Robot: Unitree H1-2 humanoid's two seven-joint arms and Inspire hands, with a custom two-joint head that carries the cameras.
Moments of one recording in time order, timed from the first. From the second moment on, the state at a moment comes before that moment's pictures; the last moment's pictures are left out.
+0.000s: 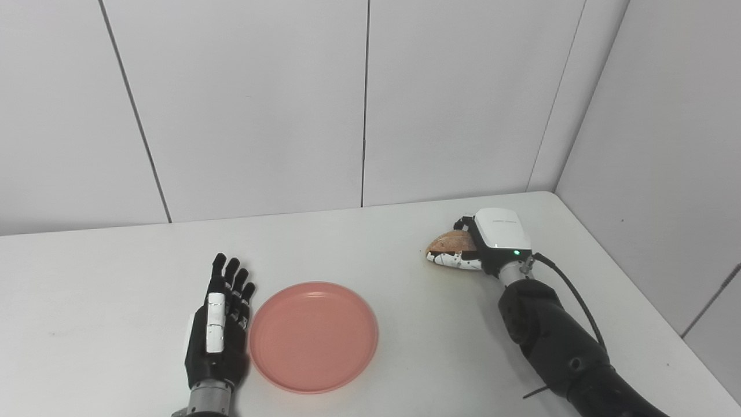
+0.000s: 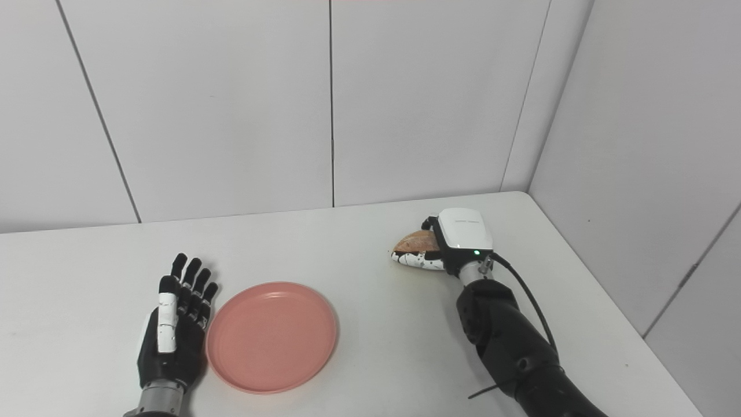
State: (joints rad) left arm -0.33 -0.11 0.09 0.28 -0.35 -0.09 -0.12; right arm -0.64 -0.41 0.25 0.63 -0.84 0.16 -0.27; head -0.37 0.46
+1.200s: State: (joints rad) left arm -0.33 -0.11 0.08 0.27 -0.33 -0.08 -0.10; right arm -0.63 -0.43 0.28 0.55 -0.77 0.00 -0.40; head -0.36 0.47
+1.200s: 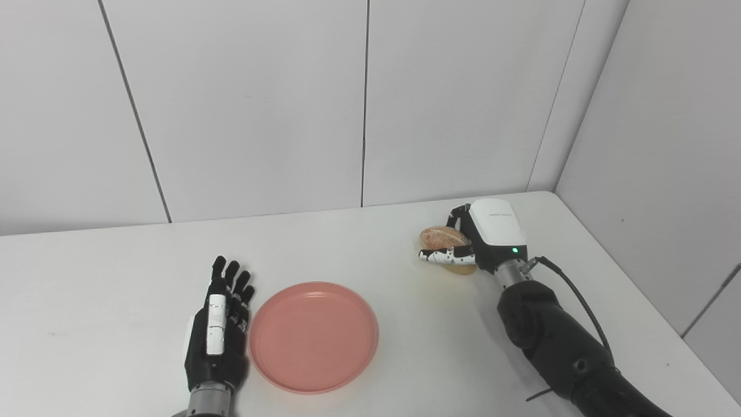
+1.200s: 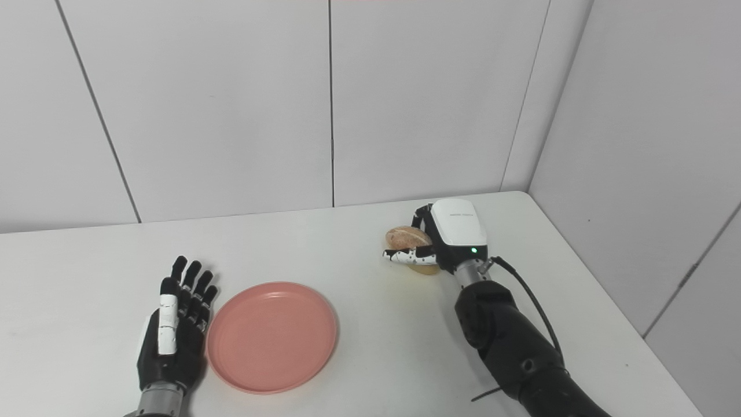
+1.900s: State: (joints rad) left arm -0.32 -0.12 0.07 0.27 -0.30 -0.08 -0.09; right arm -0.62 -0.41 0.26 0.21 -0.80 0.01 -0.19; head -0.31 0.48
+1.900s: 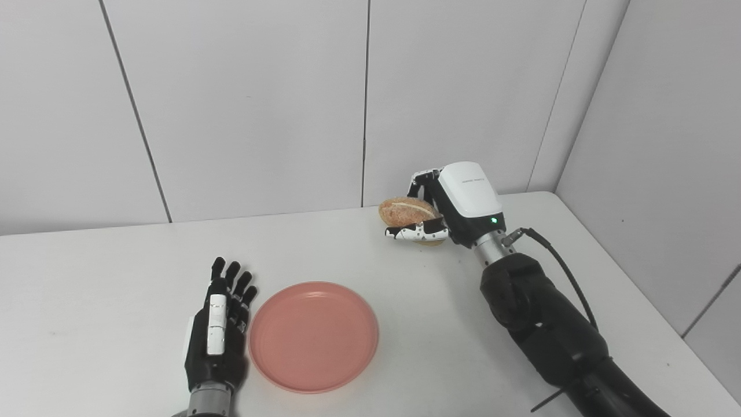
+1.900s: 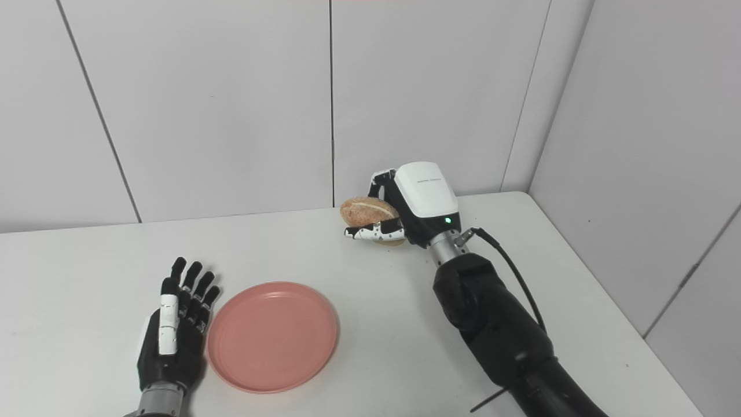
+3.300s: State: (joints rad) left arm -0.30 -0.19 0.02 0.25 -0.23 -0.09 -0.03; right arm -0.53 -0.24 0.32 0.02 -0.79 0.00 -0.03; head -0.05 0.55
